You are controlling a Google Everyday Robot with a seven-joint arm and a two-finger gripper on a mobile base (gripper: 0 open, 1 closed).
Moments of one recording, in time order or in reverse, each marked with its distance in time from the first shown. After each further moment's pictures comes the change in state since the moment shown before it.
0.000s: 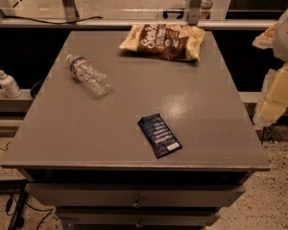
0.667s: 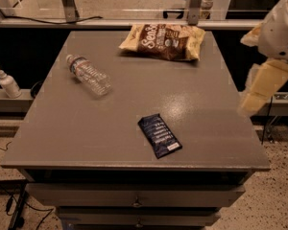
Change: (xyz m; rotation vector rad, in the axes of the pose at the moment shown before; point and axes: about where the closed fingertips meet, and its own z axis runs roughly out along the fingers) arm -0.016 -0.022 0.021 -0.003 -0.064 0.013
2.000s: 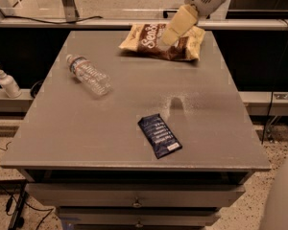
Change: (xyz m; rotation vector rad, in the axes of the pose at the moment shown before) arm -0.144 -0.132 0.062 -0.065 -0.235 0.274
